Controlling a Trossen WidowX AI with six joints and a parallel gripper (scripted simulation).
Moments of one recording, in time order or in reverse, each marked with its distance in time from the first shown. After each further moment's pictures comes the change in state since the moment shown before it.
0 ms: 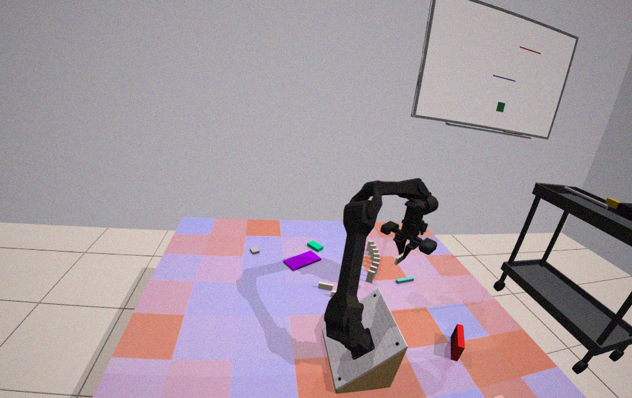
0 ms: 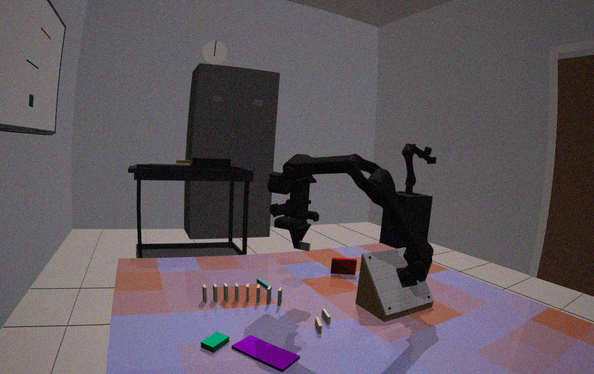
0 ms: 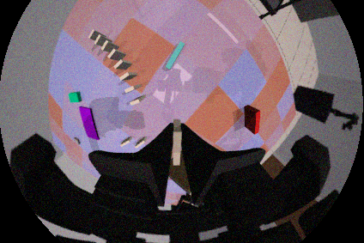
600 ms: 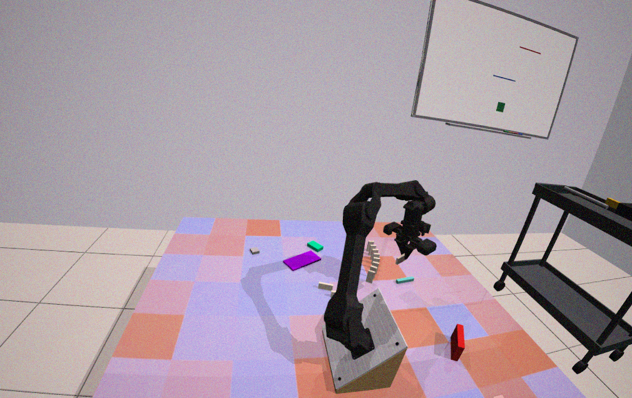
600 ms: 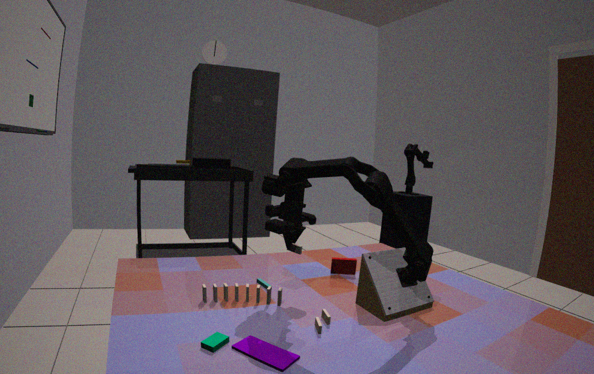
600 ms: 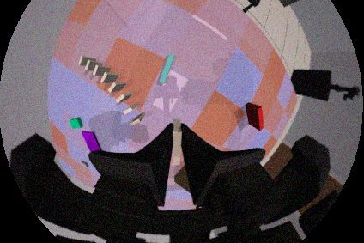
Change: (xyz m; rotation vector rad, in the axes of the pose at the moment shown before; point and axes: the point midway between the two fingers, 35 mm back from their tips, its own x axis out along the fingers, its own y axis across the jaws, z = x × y) arm 0.011 0.002 0.021 0.160 -0.065 -0.042
